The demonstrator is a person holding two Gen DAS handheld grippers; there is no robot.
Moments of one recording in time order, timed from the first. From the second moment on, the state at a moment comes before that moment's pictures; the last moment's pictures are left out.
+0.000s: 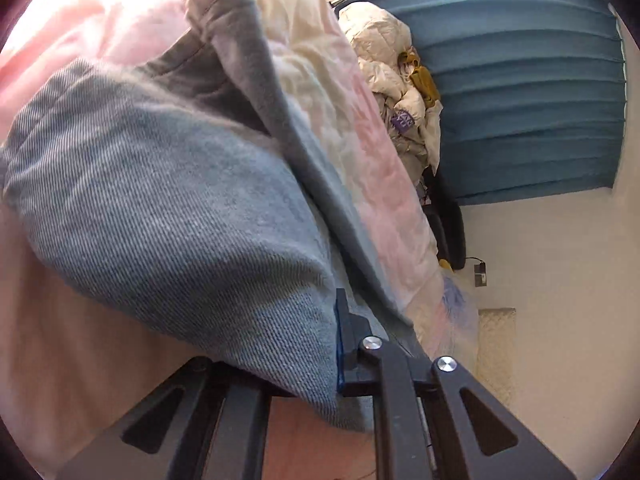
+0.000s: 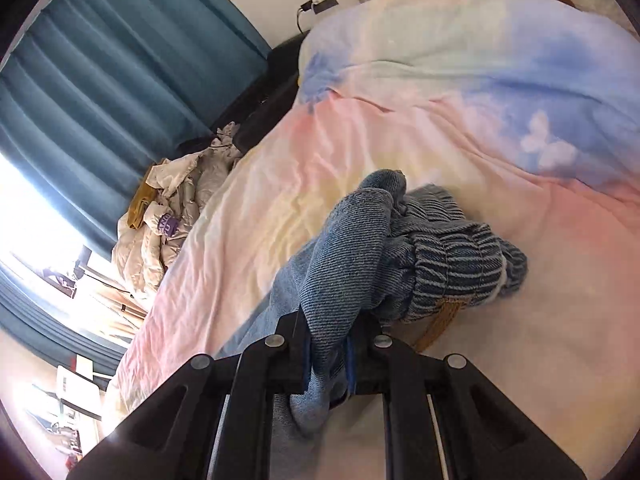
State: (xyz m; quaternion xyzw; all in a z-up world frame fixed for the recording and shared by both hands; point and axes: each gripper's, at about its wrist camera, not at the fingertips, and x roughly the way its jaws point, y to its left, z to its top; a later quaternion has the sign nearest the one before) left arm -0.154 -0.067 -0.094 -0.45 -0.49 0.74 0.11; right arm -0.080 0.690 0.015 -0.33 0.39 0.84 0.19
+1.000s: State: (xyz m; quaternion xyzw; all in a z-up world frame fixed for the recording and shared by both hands) left arm -0.056 -0.067 -0.054 -0.46 -0.19 0.87 -0.01; right arm -0.084 0.325 0.075 -0.32 0.06 0.95 0.02
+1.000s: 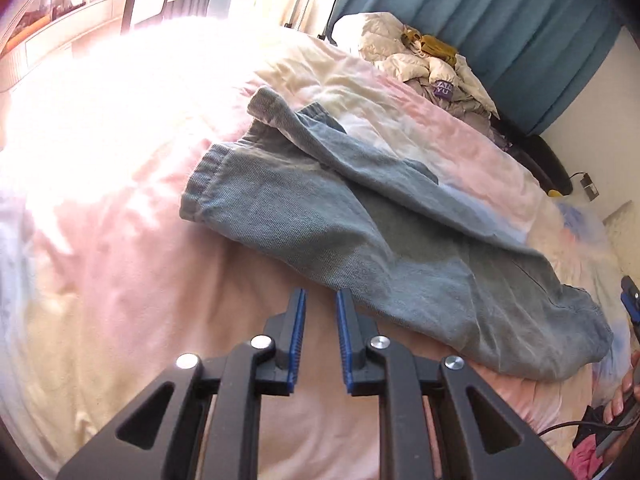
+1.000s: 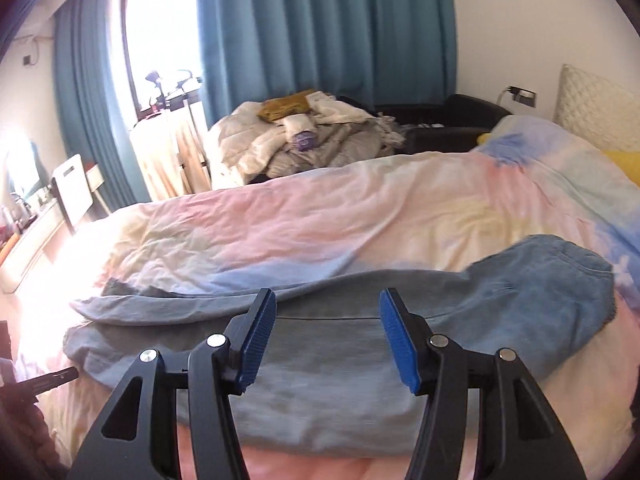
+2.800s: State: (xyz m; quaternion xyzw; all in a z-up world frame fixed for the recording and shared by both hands) left arm -0.228 -0.100 -0.080 -0.48 -0.16 0.86 0.02; right arm -0.160 0.170 -0.083 -0.42 0.08 0.90 -0.05
